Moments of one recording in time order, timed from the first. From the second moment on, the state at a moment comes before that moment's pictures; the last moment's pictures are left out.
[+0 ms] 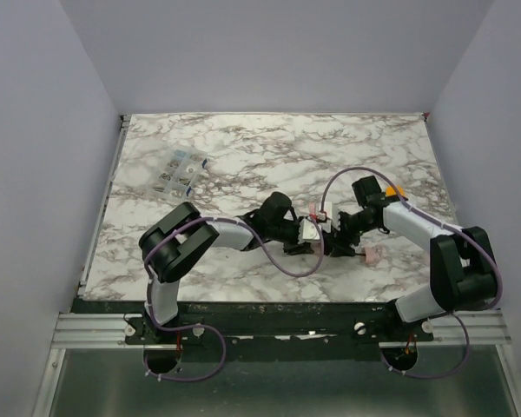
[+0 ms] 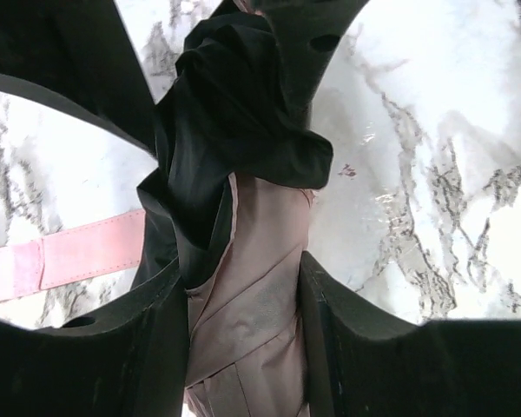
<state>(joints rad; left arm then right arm) -0.85 1.90 0.91 0.40 0.65 0.53 0.28 1.50 0.82 -0.64 -0.63 -1.13</state>
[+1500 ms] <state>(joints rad) -0.75 2.00 1.07 0.29 0.71 0.22 0.17 1.44 0.77 -0.53 -0.62 -1.05</state>
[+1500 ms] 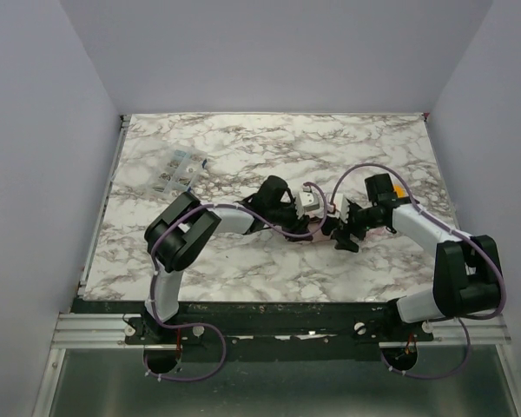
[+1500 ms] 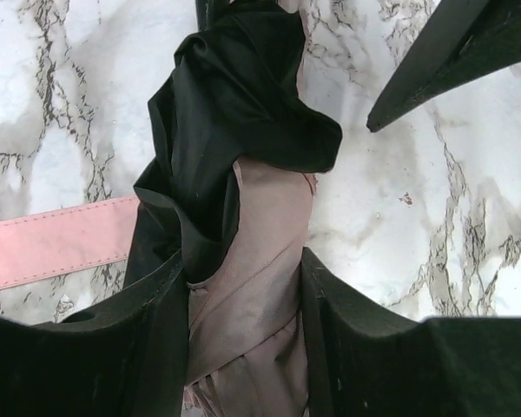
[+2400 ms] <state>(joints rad) -0.70 2.12 1.28 0.03 0.81 0.14 0.15 1.27 0.57 -0.34 -0.88 -1.62</state>
